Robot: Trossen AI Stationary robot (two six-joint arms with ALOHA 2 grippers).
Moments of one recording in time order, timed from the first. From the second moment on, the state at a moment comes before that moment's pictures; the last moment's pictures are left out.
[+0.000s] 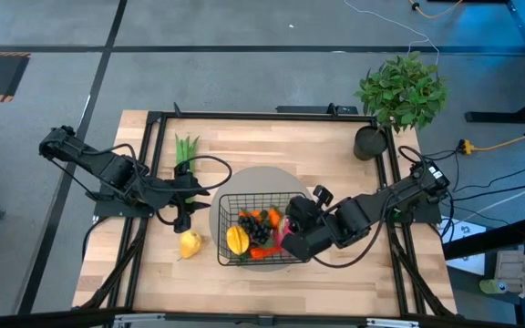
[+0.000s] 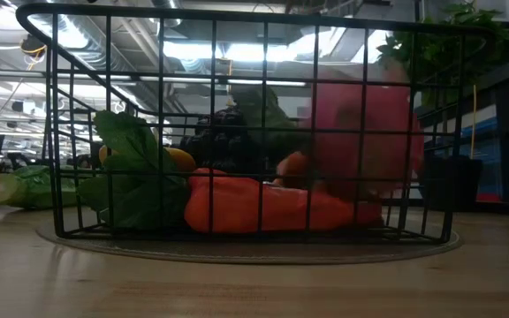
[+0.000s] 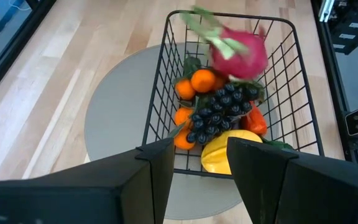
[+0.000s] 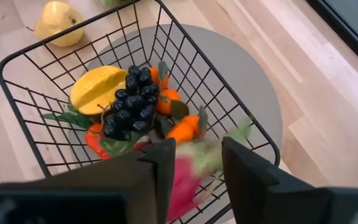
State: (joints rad) left arm -0.45 1.01 1.09 -0.76 -0.46 -0.44; right arm 0.49 1.81 1.86 -1.27 0.57 0.94
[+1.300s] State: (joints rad) left arm -0.72 1.08 1.09 -0.78 -0.46 -0.72; right arm 0.45 1.42 1.67 -1.57 0.84 1.06
